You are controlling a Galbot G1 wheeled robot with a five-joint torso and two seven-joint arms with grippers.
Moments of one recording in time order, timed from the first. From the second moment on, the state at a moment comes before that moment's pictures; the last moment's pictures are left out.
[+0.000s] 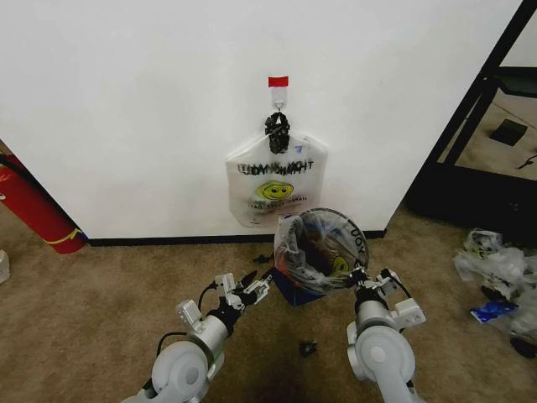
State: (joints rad) left arm 1.30 -1.09 -0.08 -1.98 -1.06 0.09 -0.06; right arm -1.37 1.48 0.39 2.04 1.00 0.00 0.60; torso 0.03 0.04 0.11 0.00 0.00
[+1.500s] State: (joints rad) left arm 1.27 -1.10 -0.03 -1.97 -1.01 0.06 -0.05; right arm -1.37 1.48 0.39 2.04 1.00 -0.01 0.61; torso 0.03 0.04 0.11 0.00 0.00
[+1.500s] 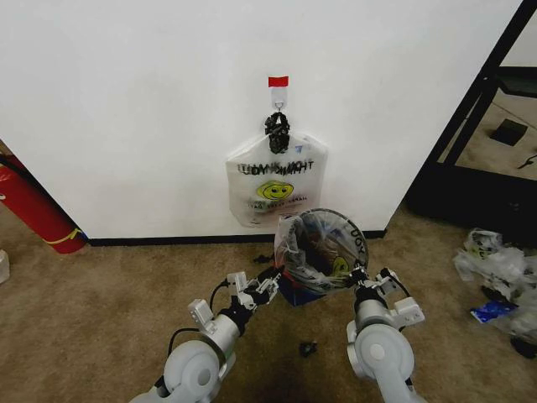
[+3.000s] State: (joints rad) left arm 1.21 -1.19 0.01 -1.86 -0.94 0.09 -0.10; right arm -1.38 1.50 0.38 2.06 1.01 -0.03 0.61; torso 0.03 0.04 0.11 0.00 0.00
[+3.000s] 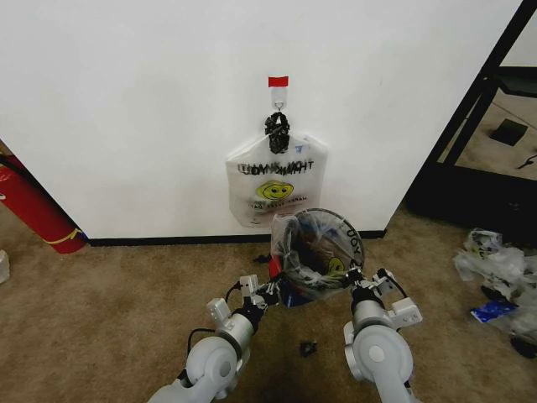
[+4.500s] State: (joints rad) left arm 1.43 -1.07 -0.23 -2.22 -0.48 -0.05 -0.15; right arm -1.26 1.46 0.21 1.92 0.93 -0.21 0.70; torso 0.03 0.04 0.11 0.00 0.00
